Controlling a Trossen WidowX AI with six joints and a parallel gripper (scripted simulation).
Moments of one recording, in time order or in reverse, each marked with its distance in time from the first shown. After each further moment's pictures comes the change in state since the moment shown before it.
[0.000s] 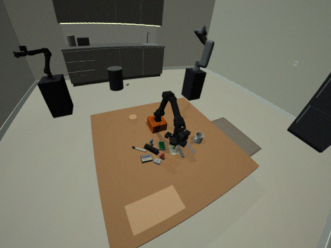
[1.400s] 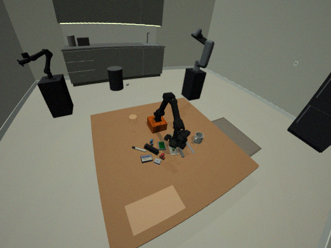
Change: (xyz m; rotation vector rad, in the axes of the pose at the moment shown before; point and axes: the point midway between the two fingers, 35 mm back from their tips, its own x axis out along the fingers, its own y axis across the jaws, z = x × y) arm 0.028 -0.001 -0.002 0.000 -0.004 -0.001
